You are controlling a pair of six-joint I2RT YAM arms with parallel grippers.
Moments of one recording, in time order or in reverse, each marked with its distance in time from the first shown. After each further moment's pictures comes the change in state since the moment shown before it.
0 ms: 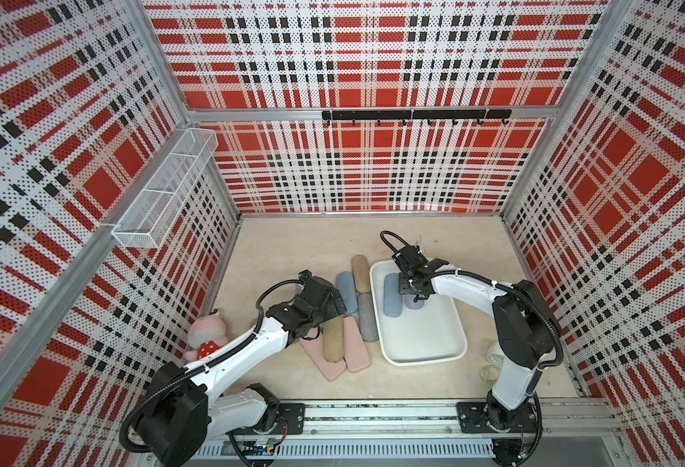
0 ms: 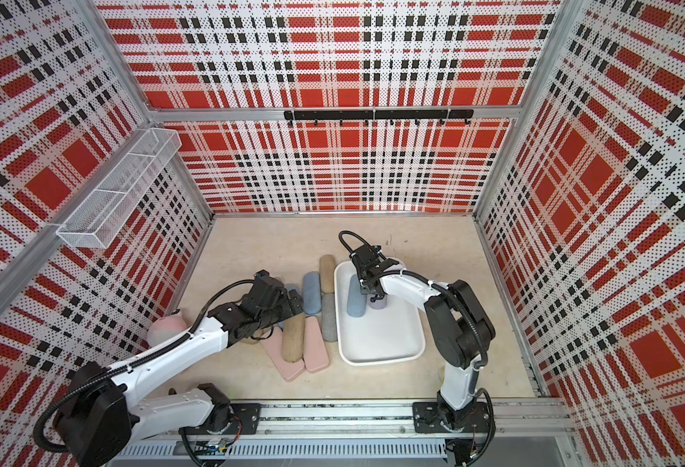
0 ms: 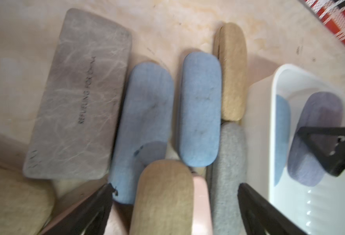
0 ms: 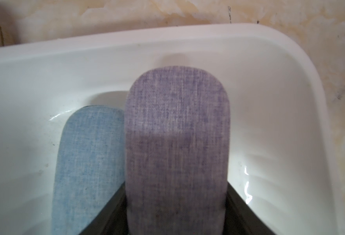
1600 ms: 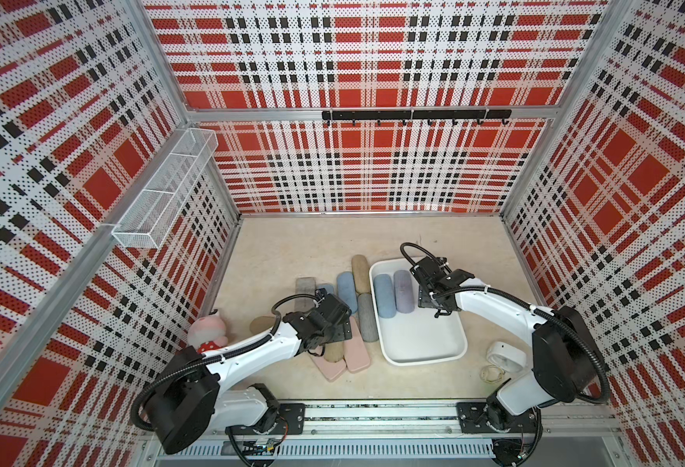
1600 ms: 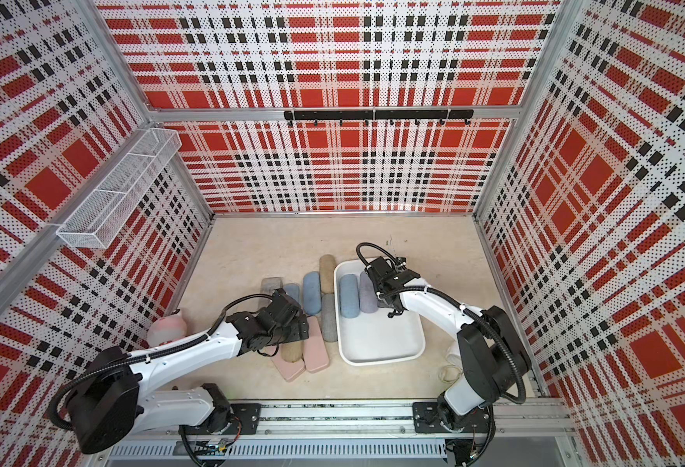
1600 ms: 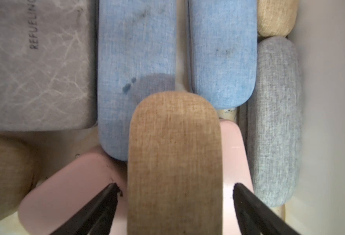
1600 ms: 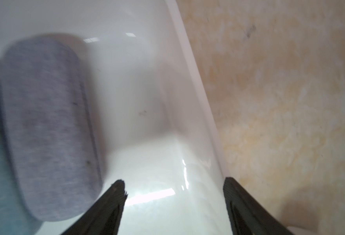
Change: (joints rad) left arm -0.155 0.105 -0.019 -0.063 -0.016 0.009; right arm -0.021 -0.272 -0.225 -0.232 0.106 0.177
